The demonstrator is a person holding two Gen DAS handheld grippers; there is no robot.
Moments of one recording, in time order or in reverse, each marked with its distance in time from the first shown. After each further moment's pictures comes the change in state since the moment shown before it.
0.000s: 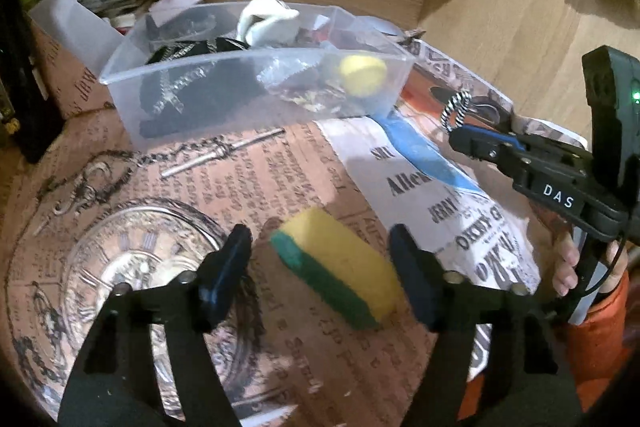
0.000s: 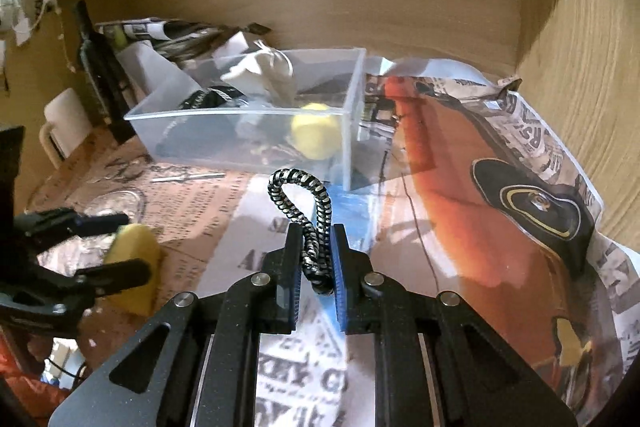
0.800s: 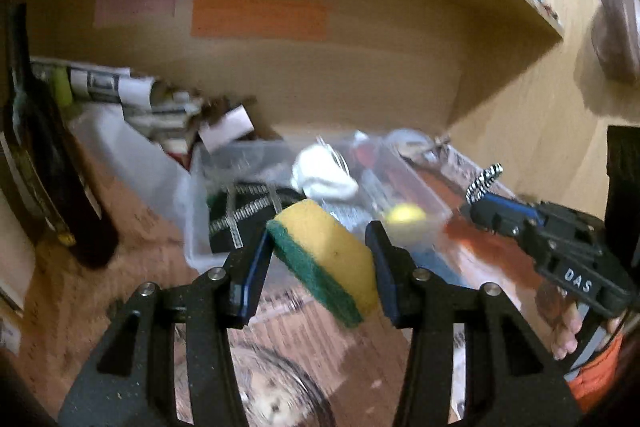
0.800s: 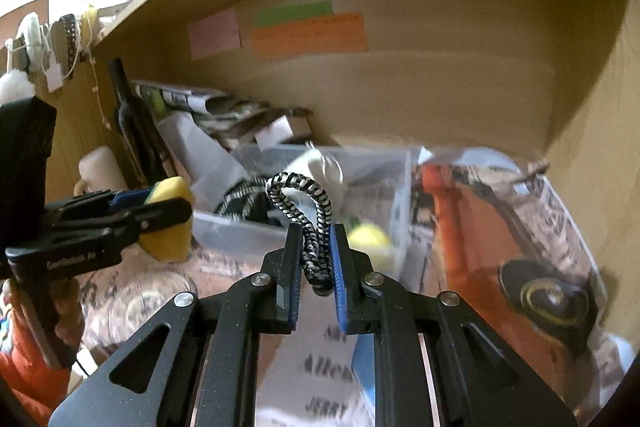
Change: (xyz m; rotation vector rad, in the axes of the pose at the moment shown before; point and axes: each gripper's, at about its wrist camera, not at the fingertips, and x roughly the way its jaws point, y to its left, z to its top) left arm -0.054 0.037 0.091 -0.018 -0.289 0.108; right arm -0.015 0.032 0.066 -0.049 -0.198 0.088
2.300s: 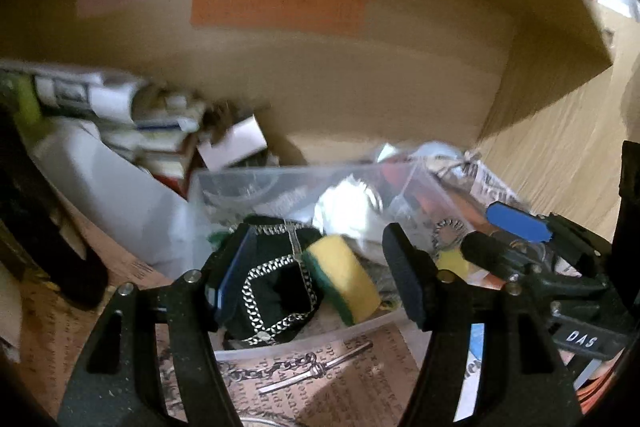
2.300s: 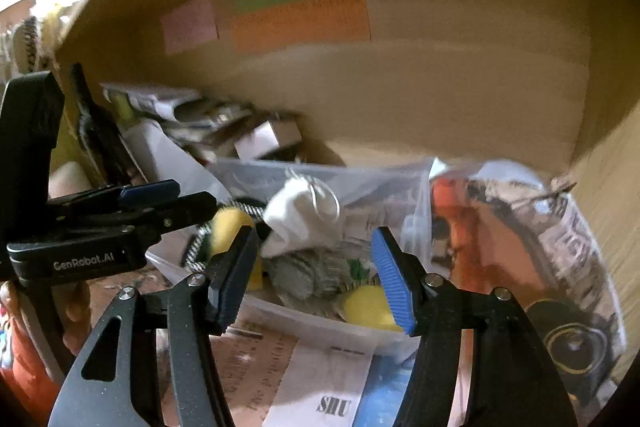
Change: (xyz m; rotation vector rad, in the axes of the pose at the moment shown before) left arm 0.049 0.024 0.038 -0.034 0.029 0.020; right arm 0.046 -0.006 0.033 0.011 0.025 -0.013
